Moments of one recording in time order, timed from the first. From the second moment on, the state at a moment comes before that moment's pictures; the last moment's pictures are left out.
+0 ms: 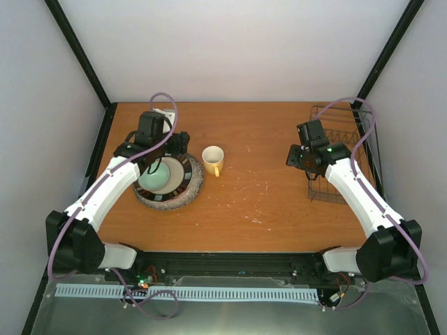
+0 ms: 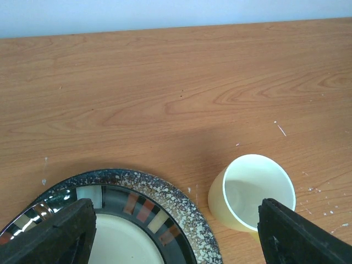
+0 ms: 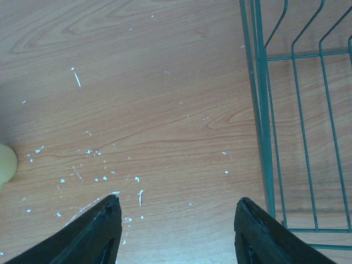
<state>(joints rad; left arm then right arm) -0.33 1.35 1.16 -0.47 0.00 -0.17 0.29 1.32 1.17 -0.85 0.13 0.52</state>
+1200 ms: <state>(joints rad) -0.33 1.34 1.11 -0.45 -0.02 -0.17 0.16 1.52 1.18 -0.93 0.14 0.47</state>
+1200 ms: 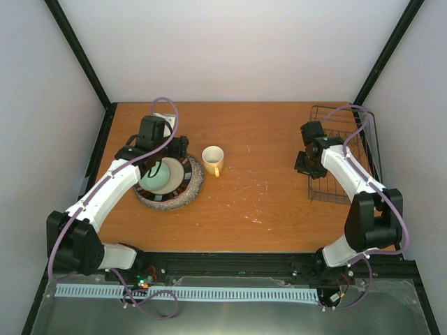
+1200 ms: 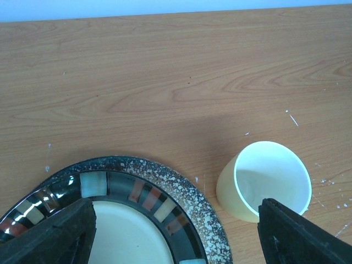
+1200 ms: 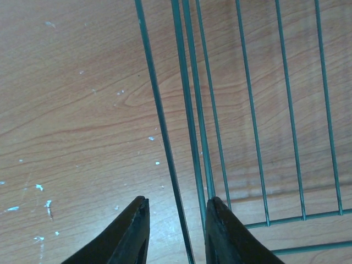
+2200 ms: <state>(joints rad) -0.33 1.34 1.11 -0.45 -0.02 -0.18 0.15 1.53 1.16 -0.89 -0.11 0.36</state>
